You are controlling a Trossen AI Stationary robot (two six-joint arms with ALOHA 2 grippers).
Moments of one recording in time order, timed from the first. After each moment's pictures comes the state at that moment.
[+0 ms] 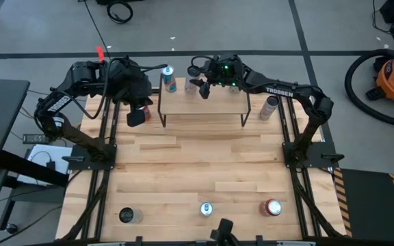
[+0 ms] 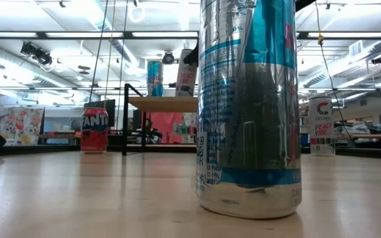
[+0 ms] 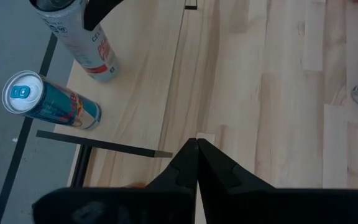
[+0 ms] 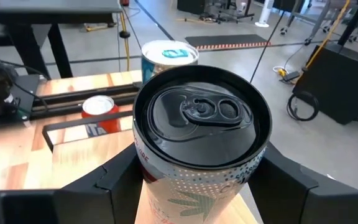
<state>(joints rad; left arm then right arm) 0.28 1.41 2.00 -1.51 -0.05 0.17 -0.55 1.72 1.43 0.00 -0.16 -0.13</state>
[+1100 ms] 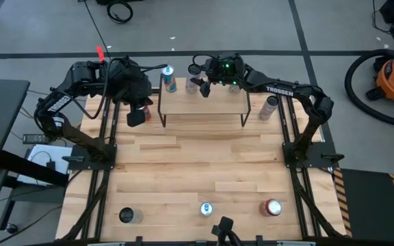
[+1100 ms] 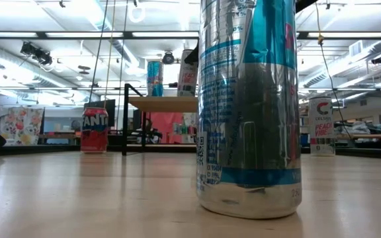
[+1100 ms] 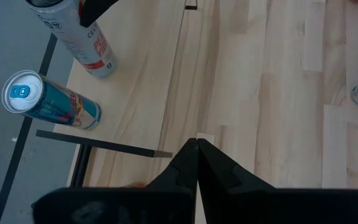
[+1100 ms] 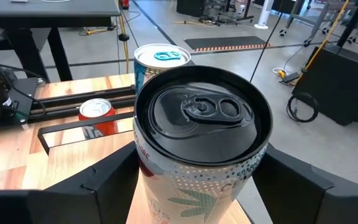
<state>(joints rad) 0.28 1.41 2.00 -1.52 -0.05 0.17 -0.57 1.72 1.43 0.01 -0.18 -0.13</state>
